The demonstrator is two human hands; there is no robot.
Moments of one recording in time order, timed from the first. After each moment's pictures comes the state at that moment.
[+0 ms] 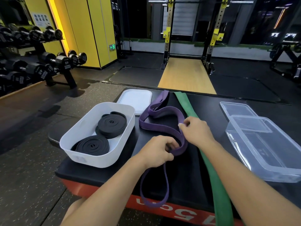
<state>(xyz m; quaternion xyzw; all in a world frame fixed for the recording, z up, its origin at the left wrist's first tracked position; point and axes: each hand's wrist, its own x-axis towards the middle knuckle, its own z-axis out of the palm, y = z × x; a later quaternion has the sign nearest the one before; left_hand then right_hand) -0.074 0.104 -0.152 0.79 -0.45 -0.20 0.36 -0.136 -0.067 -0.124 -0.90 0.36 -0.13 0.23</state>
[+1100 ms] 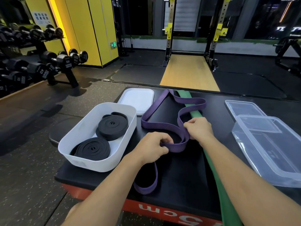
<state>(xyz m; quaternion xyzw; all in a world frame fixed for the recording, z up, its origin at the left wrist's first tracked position) -0.041 0.106 -0.159 0.81 -0.43 -0.17 0.36 -0.105 -0.087 -0.140 -0.81 0.42 -0.15 0.38</state>
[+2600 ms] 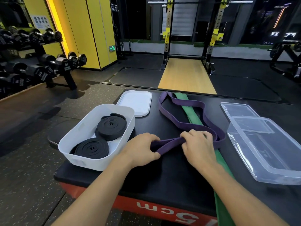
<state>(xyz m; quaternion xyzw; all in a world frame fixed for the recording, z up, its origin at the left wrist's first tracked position) -0.040 0.133 -0.149 0.87 -0.42 -0.11 0.22 -0.159 -0.065 -0.189 -0.95 0.22 -0.22 -0.04</state>
